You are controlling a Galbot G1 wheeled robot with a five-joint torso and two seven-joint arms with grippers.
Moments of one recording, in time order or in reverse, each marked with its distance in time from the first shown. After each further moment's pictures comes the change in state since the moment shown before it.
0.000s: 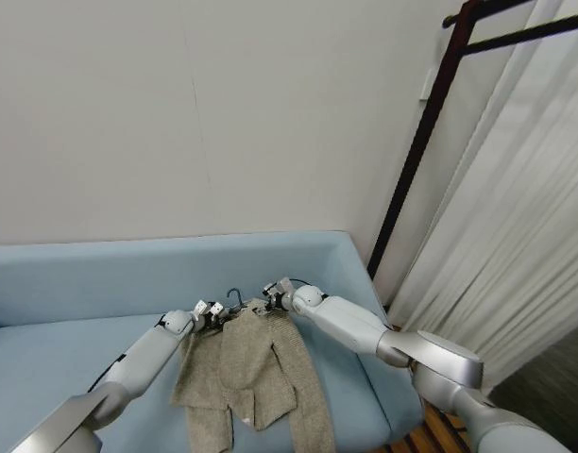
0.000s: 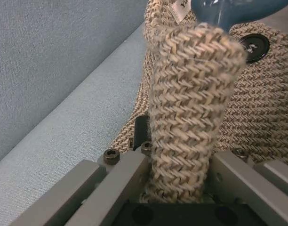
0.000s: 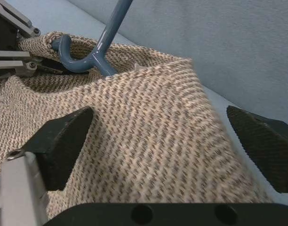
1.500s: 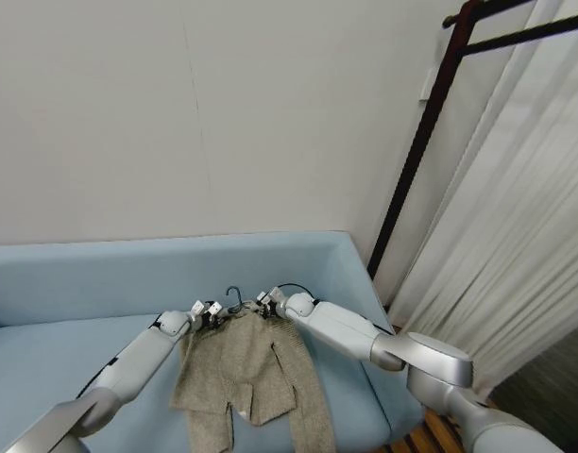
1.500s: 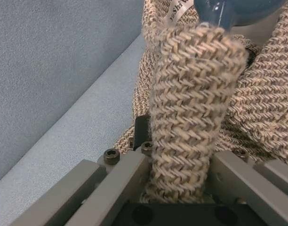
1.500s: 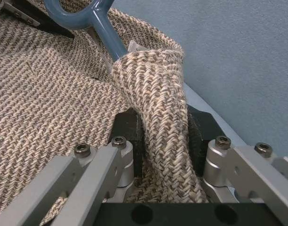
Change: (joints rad) left arm 0.031 0.042 -0.016 -0.074 0.004 -0.012 0.013; right arm -0.020 -0.010 -0.067 0.066 -0.213 0.061 0.071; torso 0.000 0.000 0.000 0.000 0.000
